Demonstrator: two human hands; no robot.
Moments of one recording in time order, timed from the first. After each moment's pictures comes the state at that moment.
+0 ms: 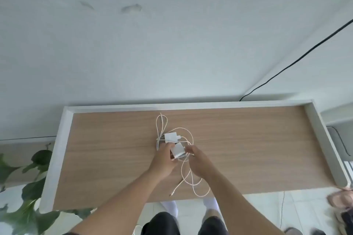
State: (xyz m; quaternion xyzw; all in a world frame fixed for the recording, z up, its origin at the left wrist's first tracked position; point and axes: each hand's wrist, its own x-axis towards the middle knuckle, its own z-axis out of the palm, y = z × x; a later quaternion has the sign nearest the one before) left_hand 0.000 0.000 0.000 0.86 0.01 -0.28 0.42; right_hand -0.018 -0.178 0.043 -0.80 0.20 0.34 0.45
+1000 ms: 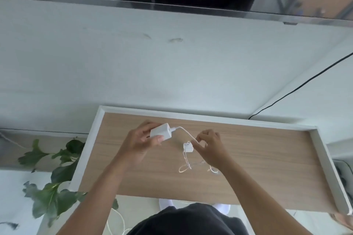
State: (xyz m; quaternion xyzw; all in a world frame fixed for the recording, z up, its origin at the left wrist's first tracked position) left_hand -0.006 0.117 0.239 0.68 0.05 -0.13 0.72; right_hand 0.017 -0.172 0.160 -0.91 0.01 0.17 0.37
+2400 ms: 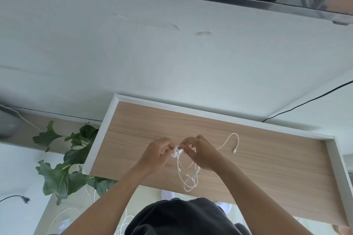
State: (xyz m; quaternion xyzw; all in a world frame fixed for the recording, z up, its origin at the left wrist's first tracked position) left_hand -0.041 0.120 0.136 0.84 0.00 -0.15 0.52; right_hand 0.006 -0.102 0.181 -0.90 -0.14 0.30 0.30
